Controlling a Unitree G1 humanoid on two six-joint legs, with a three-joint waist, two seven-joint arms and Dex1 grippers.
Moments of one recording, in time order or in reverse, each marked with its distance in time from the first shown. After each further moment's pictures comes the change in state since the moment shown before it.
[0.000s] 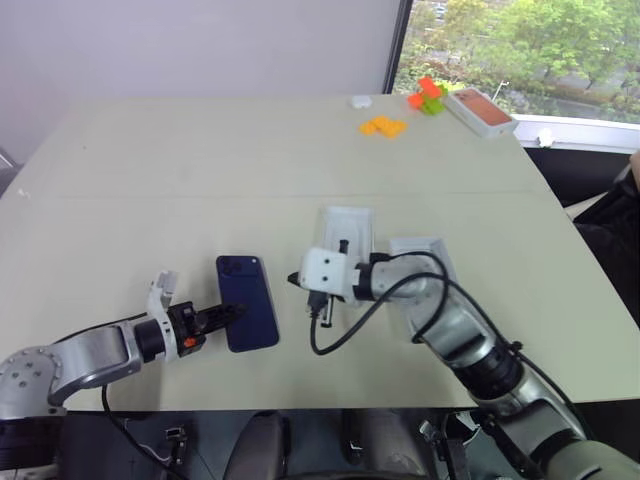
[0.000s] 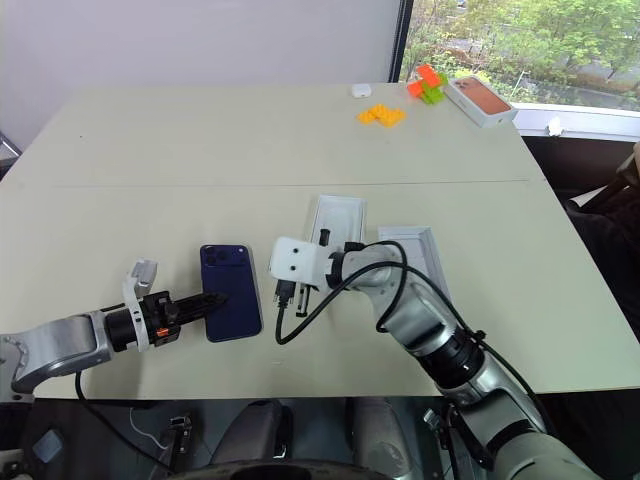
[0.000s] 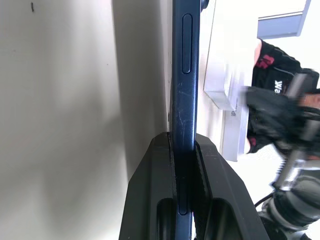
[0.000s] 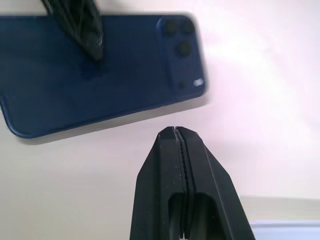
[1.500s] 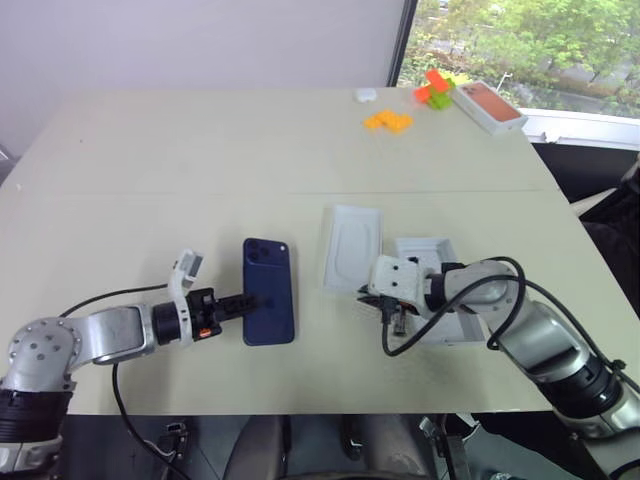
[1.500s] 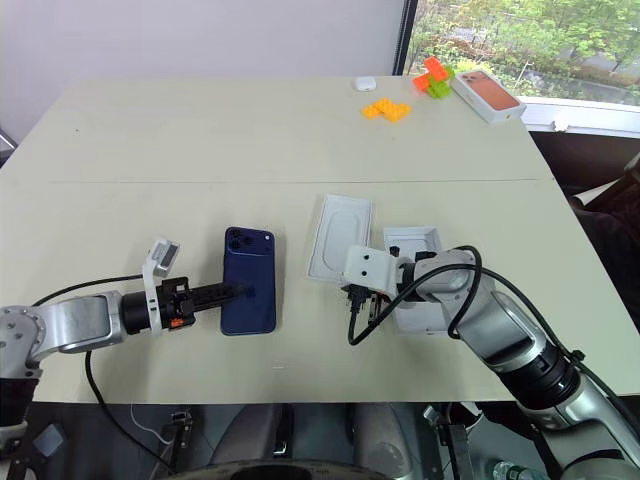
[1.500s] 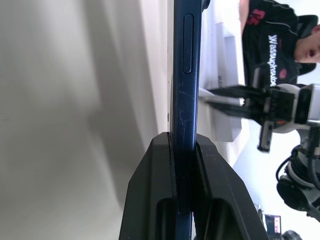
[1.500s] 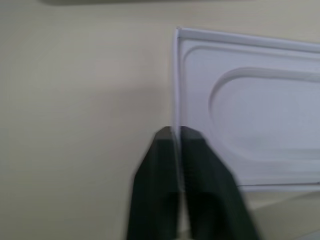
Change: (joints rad) left arm -0.126 0.045 -0.126 -0.075 0.114 -0.016 -0.143; right arm 0.130 -0.338 -0.084 -0.080 0.118 0.100 0.092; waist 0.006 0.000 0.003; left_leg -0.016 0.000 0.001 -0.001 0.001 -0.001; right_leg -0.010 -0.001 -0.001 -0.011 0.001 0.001
